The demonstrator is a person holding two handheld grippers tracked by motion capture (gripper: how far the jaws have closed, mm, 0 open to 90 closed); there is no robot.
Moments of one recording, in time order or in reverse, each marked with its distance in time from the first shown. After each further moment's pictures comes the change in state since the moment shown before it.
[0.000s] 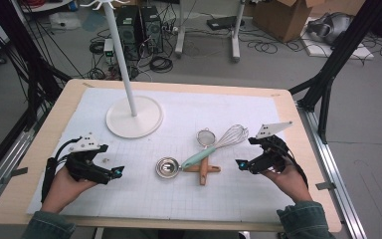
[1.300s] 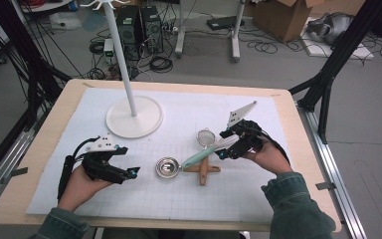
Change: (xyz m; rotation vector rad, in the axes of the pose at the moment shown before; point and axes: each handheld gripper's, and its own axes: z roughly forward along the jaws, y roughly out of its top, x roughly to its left) left arm -0.023 0.019 0.024 -0.003 -0.099 0.038; right arm -0.002 0.067 0.045 0.127 0.207 -0.210
